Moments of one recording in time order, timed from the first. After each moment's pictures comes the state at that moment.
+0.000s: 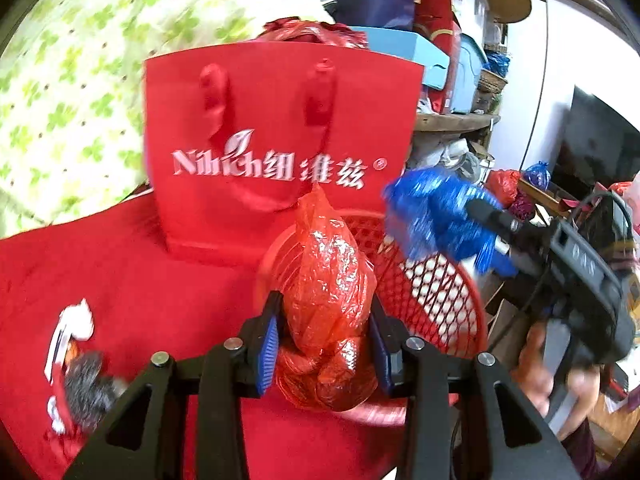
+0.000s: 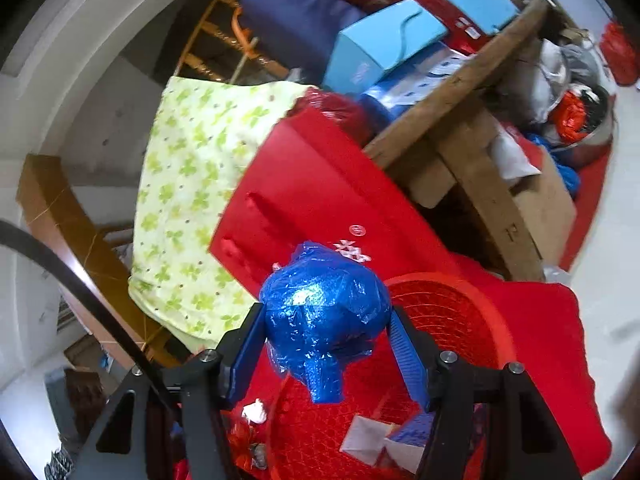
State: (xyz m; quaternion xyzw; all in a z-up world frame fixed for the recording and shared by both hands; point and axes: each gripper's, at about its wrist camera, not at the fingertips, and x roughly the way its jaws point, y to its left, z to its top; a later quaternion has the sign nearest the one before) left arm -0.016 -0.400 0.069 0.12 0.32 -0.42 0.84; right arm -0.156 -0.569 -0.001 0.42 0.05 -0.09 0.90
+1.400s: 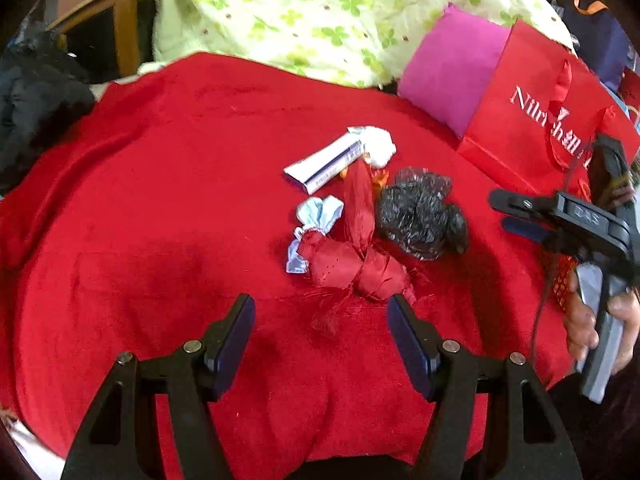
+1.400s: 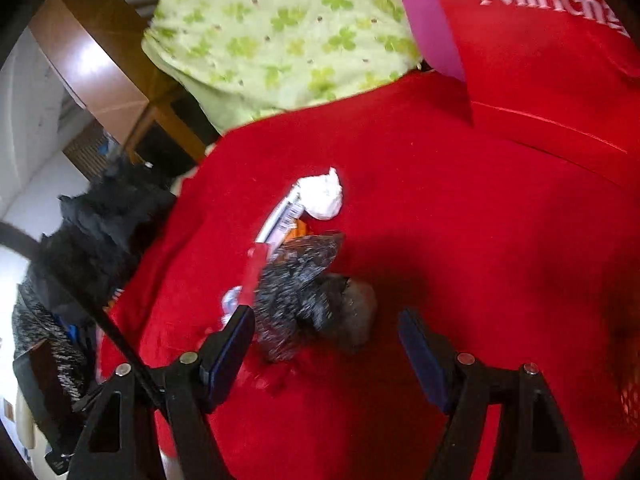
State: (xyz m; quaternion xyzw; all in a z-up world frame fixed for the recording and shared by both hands) left arm 0.062 -0.059 -0.042 0.00 0.44 -0.17 0.88; right arm 0.097 -0.313 -0.064 0.24 0.39 0.09 0.88
